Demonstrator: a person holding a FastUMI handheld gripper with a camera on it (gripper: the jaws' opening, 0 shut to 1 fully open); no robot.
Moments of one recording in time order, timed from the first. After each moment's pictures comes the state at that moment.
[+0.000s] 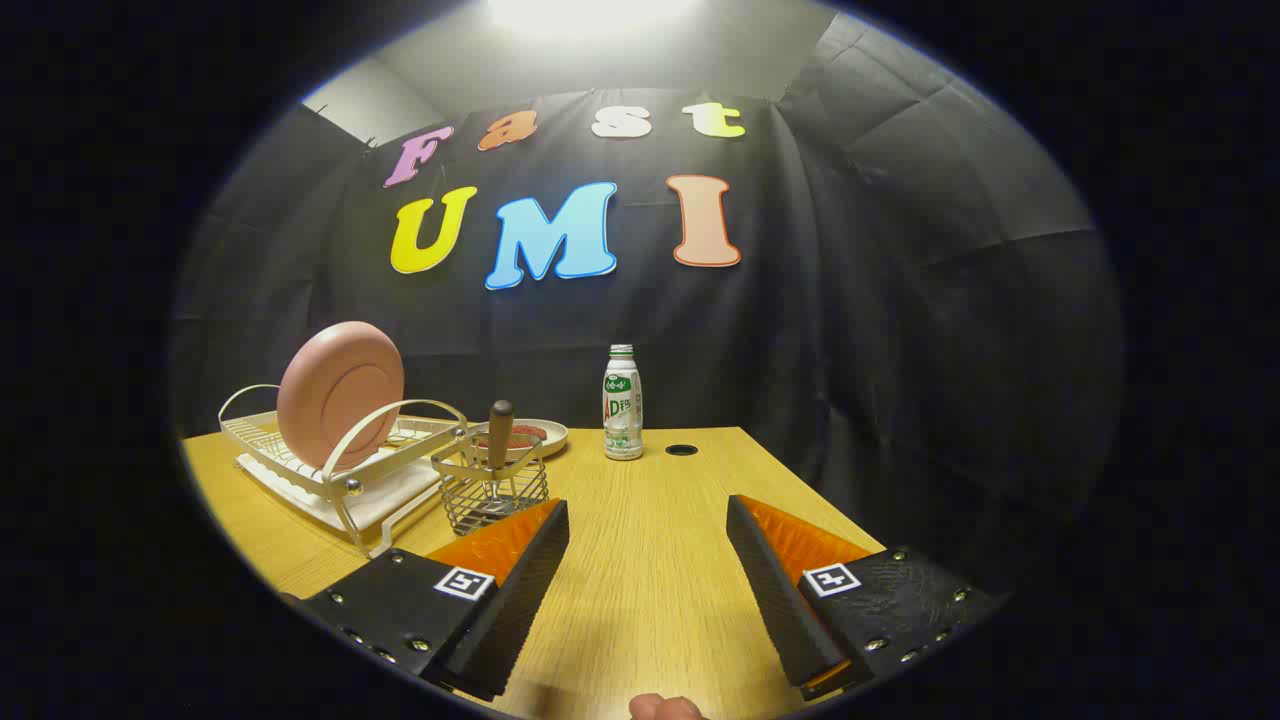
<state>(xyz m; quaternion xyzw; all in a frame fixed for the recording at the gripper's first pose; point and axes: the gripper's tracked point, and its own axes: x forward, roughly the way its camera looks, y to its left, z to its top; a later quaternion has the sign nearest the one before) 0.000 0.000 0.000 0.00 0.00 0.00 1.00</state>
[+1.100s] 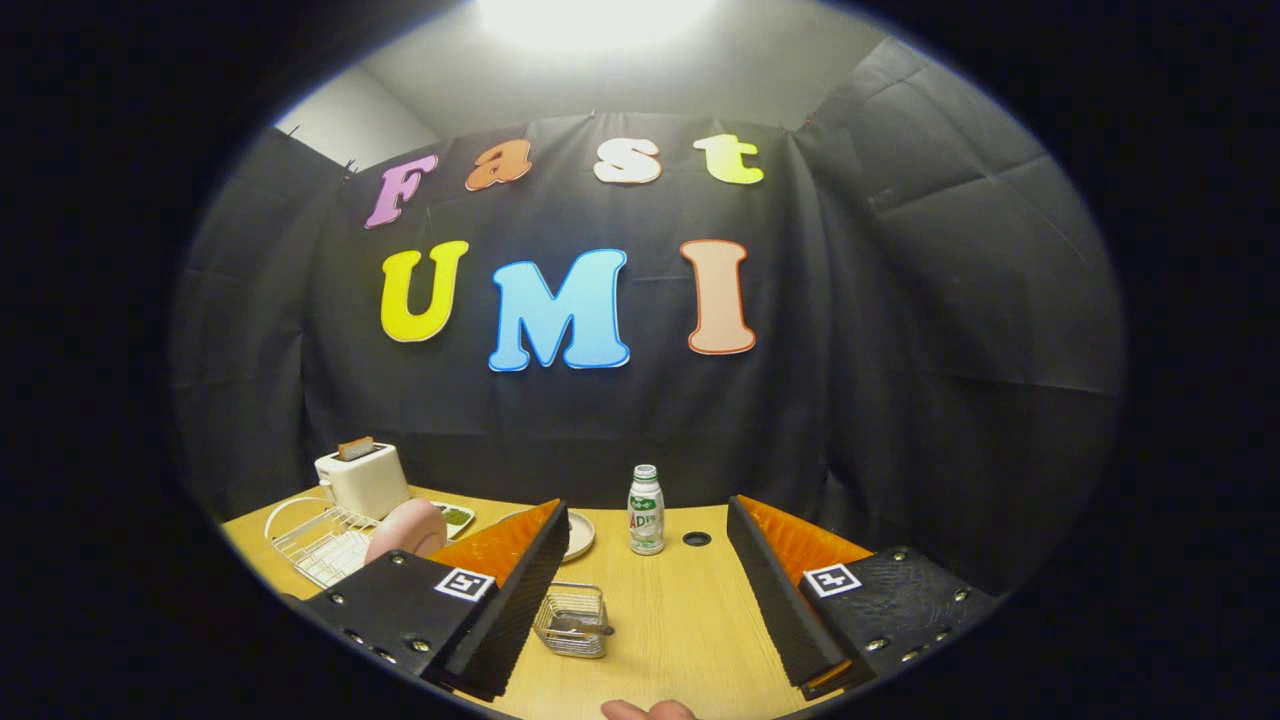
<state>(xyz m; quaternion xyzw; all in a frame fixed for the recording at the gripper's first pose) -0.014 0.068 0.219 0.00 0.01 -0.01 1.00</state>
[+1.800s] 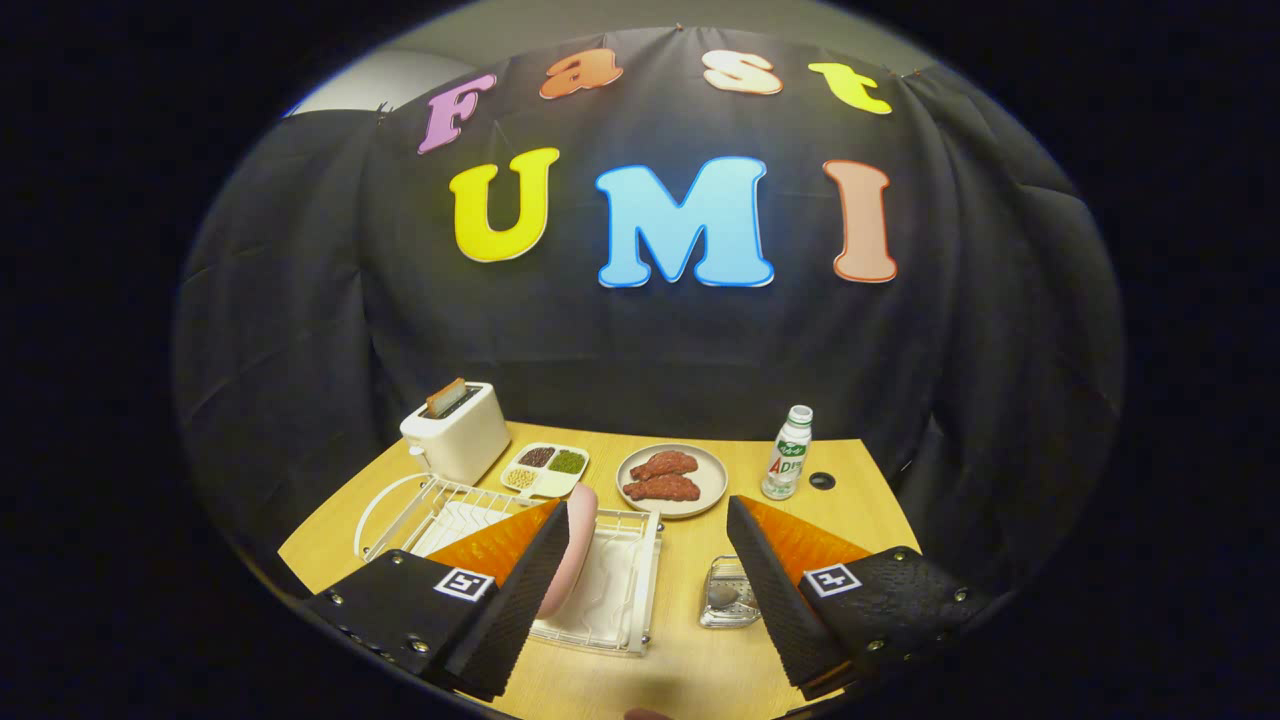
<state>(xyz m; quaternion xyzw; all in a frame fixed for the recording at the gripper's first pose) 0.028 0.238 0.211 -0.02 0.19 0.09 0.98</state>
